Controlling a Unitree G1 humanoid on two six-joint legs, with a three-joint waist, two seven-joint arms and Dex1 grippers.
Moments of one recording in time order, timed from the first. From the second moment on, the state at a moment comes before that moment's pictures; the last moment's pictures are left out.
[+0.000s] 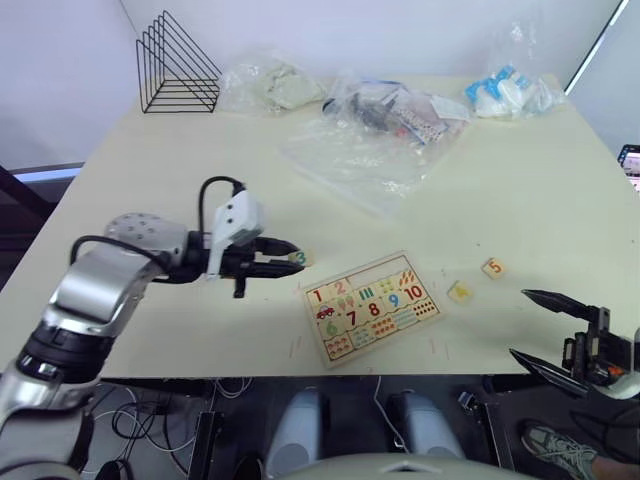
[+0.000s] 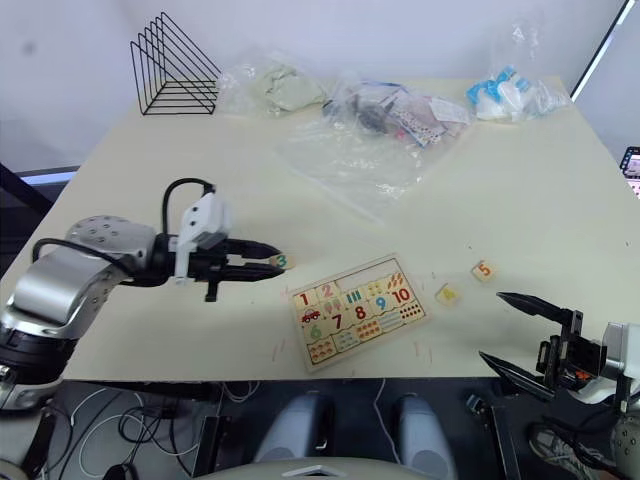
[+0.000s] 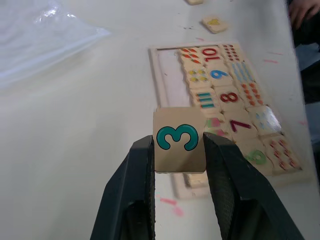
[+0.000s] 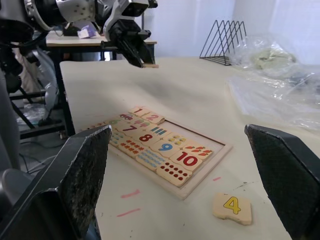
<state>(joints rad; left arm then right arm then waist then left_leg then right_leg) -0.49 0.94 -0.15 -0.26 -0.49 0.62 -1.11 0.29 -0.55 -0.40 -0.11 0.78 -0.20 1.46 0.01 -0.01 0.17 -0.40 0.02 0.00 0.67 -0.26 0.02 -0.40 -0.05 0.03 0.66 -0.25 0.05</state>
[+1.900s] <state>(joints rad) -0.88 0.66 -0.64 -0.29 -0.27 1.17 -0.88 0.21 -0.53 -0.36 -0.10 0.71 -0.21 1.41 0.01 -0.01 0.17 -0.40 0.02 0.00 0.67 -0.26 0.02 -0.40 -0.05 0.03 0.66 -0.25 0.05</state>
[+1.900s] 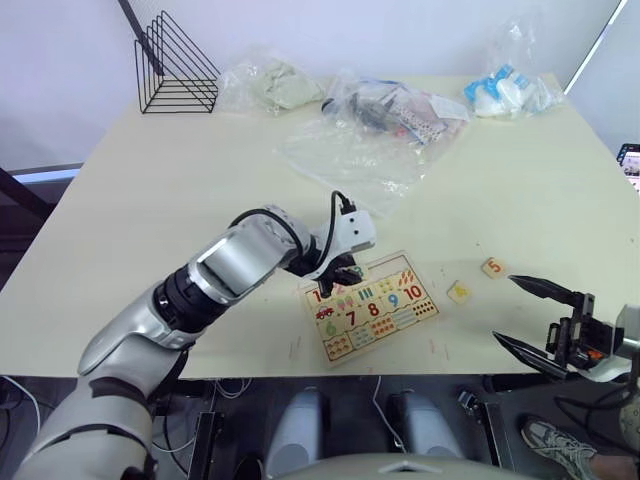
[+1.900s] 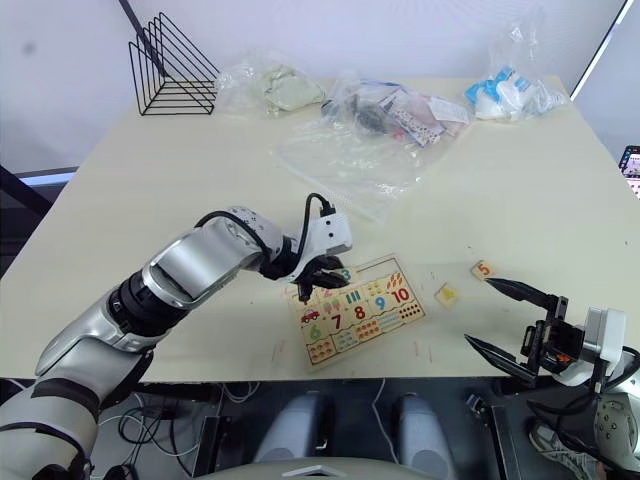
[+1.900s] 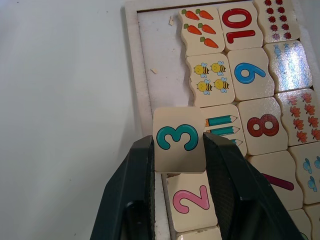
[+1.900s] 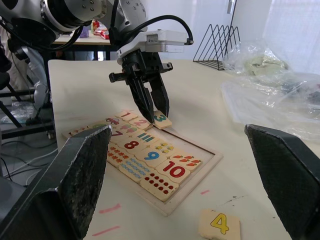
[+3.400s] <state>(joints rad) -0.86 0.66 -0.66 -0.29 -0.24 1.17 -0.89 0.22 -0.53 -0.36 -0.10 0.71 -0.21 1.41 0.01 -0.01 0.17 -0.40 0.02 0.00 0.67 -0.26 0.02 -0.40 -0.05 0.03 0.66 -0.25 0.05</state>
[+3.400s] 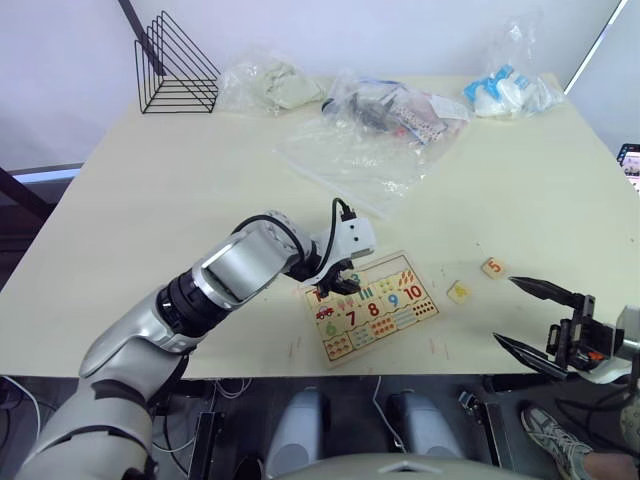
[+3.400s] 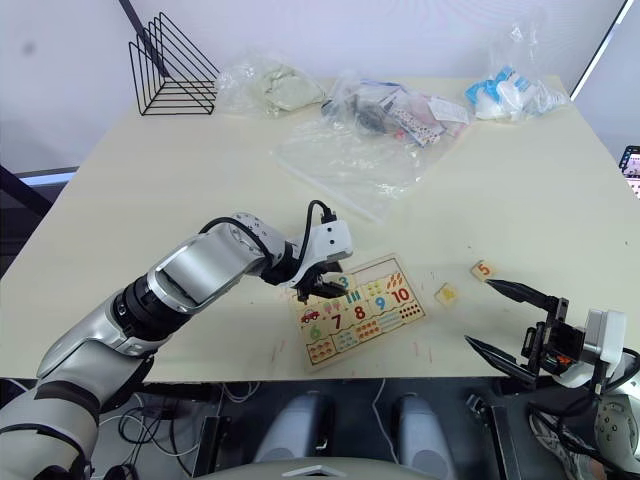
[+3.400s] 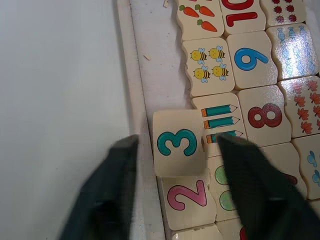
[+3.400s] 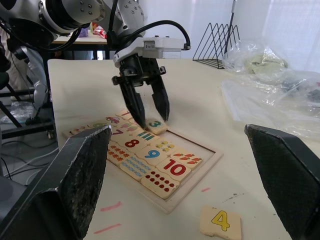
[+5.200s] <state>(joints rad) -0.55 0.72 -0.33 -0.05 -0.30 0.57 -1.21 0.26 -0.53 -0.38 -0.04 0.71 -0.25 1.39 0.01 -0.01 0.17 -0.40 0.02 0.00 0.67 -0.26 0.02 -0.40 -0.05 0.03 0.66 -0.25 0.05</state>
